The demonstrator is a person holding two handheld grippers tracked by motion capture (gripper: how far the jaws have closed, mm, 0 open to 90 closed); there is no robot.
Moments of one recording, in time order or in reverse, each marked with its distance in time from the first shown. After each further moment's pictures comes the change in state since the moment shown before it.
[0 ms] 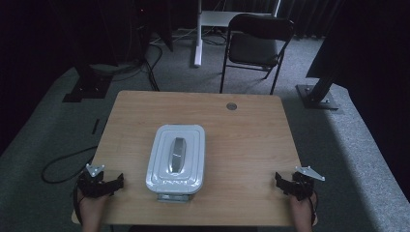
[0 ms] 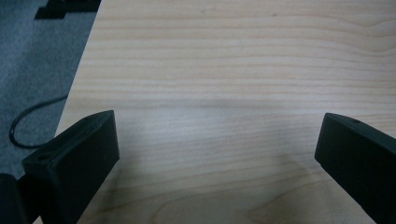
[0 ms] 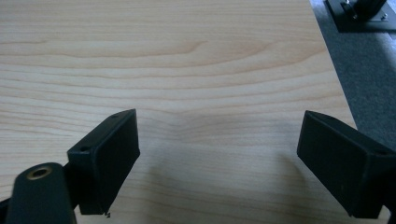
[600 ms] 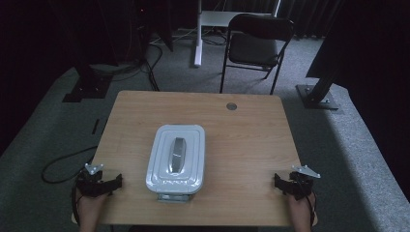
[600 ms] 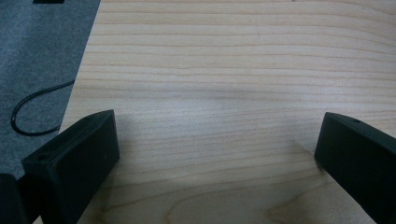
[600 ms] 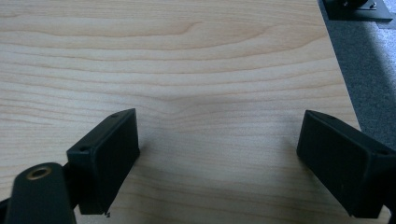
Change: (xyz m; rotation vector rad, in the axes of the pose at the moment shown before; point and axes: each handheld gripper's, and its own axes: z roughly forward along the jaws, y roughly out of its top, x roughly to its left) left arm 0.006 0.002 0.004 0.041 0.007 -0.010; right arm 0.004 0.001 0.005 0.062 -0.045 -0.031
